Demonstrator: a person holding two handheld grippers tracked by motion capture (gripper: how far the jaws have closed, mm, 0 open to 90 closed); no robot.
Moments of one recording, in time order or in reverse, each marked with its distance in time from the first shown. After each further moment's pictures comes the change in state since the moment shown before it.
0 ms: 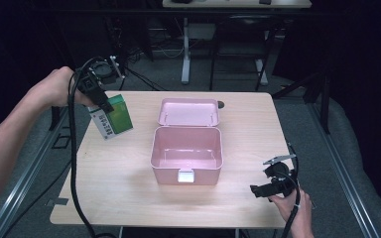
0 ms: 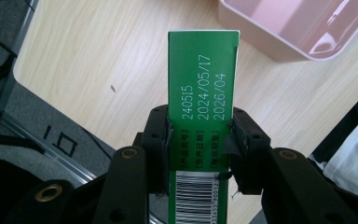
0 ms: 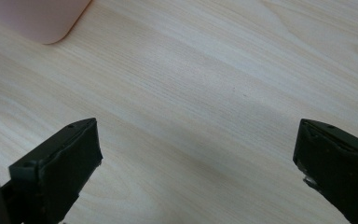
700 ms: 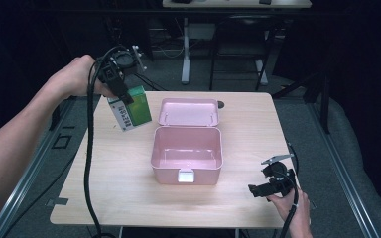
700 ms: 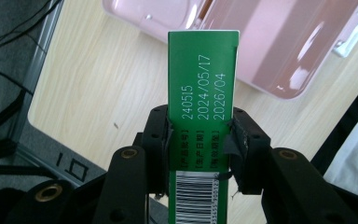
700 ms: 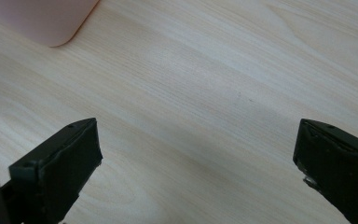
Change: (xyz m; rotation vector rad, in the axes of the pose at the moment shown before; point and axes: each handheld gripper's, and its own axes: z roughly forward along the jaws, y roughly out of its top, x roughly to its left) left arm -0.022 0.051 -0.021 -0.044 0.002 0.109; right arm 0.004 0.003 0.002 -0.001 0.007 -0.009
